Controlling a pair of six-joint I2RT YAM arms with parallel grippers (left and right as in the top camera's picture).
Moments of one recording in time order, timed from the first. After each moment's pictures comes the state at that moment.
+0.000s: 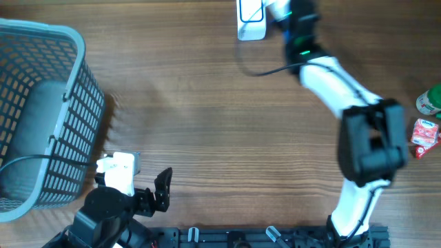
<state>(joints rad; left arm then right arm) -0.59 0.36 0.82 -1.10 -0.19 -0.41 0.18 2.03 1.48 0.26 0.43 -0.67</state>
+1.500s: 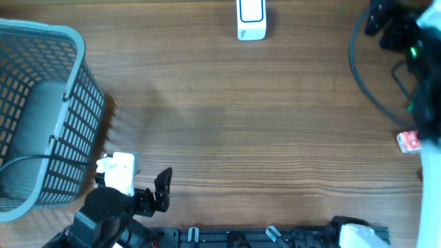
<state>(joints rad) -0.59 0.36 0.82 -1.10 -0.19 -0.41 -0.15 1.22 1.50 -0.54 -0.20 0.21</state>
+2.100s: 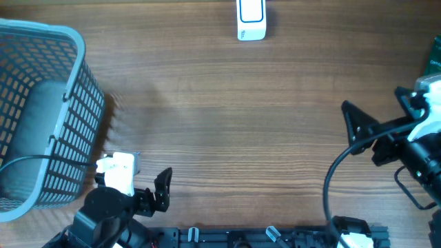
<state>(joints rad) -0.59 0.36 0.82 -1.10 -0.19 -0.41 -0.15 0.84 1.51 -1.06 -0.49 -0.12</state>
